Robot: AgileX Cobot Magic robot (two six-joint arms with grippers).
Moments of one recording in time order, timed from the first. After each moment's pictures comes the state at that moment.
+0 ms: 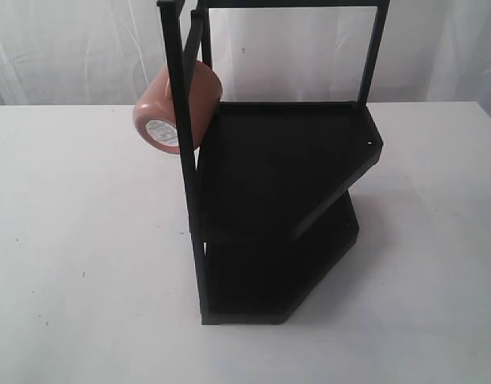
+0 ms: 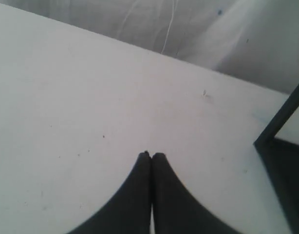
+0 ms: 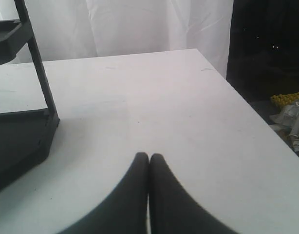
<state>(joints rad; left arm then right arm) 0.08 0.01 0.02 -0.16 0.24 -0.18 -0.05 0.00 0.00 -0.15 0.30 0.24</state>
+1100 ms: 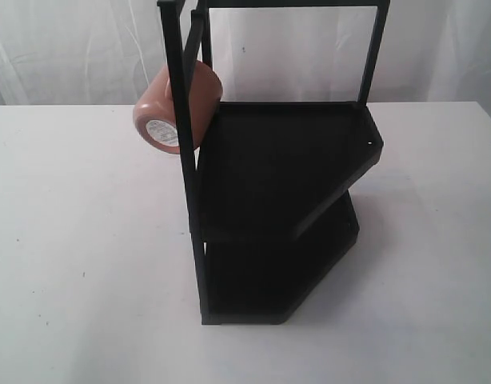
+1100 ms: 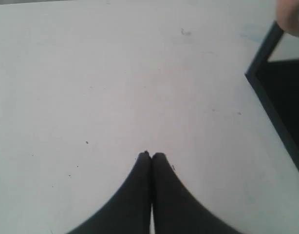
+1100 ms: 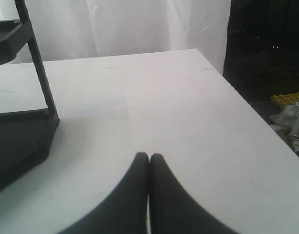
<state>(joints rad) 0.00 0.65 -0.45 -0.24 0.42 0.23 -0.05 0.00 0.00 -0.15 0.30 0.24</state>
